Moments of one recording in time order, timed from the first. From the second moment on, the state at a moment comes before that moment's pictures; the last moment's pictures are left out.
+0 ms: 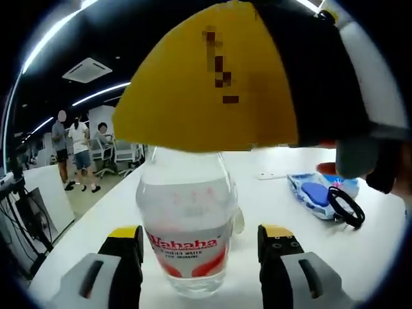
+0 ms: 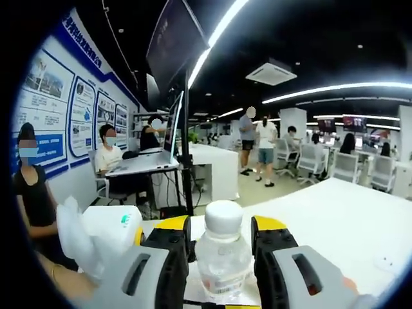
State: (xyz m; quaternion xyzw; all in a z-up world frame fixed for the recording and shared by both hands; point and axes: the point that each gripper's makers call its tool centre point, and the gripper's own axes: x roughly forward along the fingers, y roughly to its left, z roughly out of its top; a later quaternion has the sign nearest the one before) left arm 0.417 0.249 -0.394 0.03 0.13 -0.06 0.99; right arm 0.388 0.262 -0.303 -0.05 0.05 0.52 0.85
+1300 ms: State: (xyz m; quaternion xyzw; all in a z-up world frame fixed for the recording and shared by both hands) left arm 0.373 0.249 -0.365 0.05 0.08 -0.08 0.99; right arm 0.406 0.215 -0.296 0.02 0.07 0.50 0.86
